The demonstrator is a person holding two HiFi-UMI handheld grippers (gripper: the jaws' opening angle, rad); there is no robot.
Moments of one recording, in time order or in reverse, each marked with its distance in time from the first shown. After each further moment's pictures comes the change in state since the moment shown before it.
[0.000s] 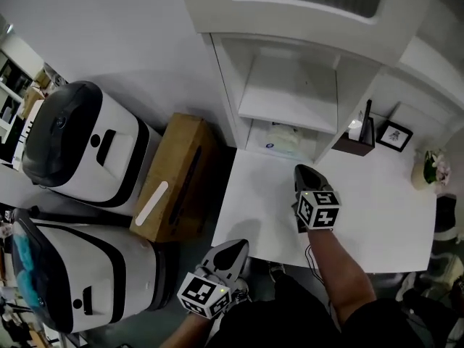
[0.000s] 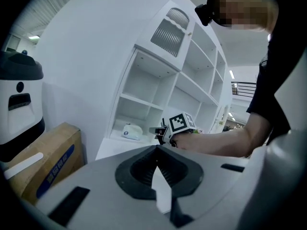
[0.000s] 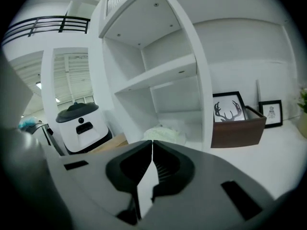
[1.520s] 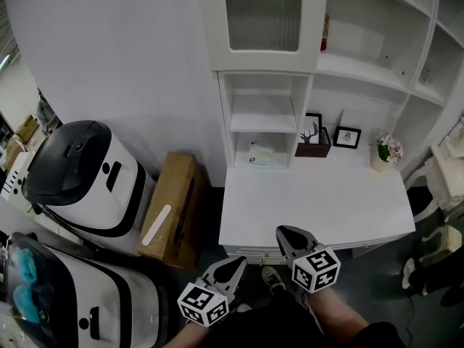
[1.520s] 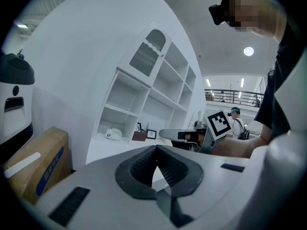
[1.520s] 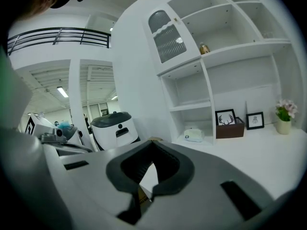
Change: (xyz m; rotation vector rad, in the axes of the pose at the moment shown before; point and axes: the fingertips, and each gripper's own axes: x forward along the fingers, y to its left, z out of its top) left arm -0.149 -0.061 -0.026 0.070 -0.076 -0.253; right arm -0.257 0.195 -0.030 -0.056 -0.134 0.109
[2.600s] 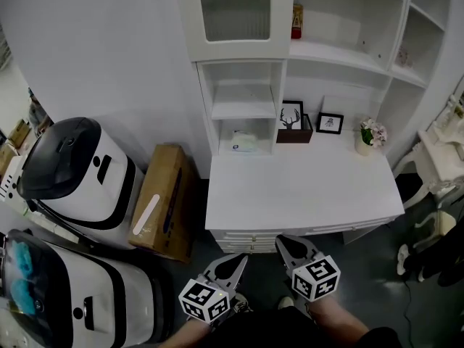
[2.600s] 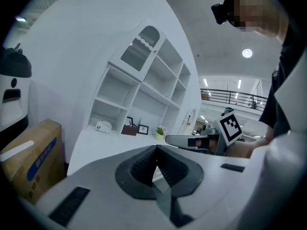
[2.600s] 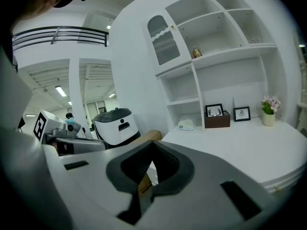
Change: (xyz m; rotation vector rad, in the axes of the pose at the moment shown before) left arm -0.004 -0.066 -0.032 -0.018 0.034 -0.049; right arm -0.094 0.014 -0.041 0.023 0.041 -0.038
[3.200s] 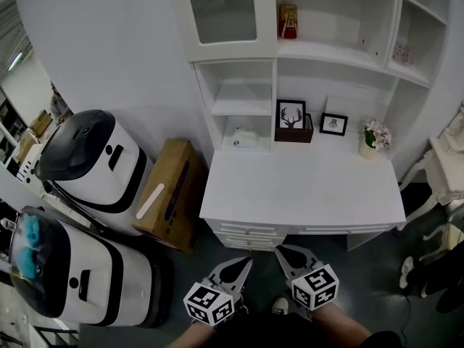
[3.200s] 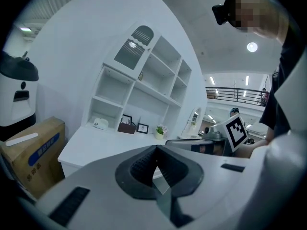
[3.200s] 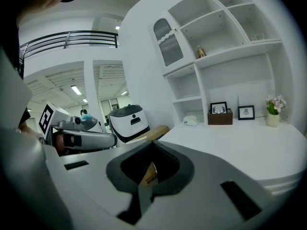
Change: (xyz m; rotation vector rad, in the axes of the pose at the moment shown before) left arm 0.028 -0.090 -0.027 -0.008 -0.015 0.105; right arm -0.079 -0.023 -0.027 -0.047 0.035 0.154
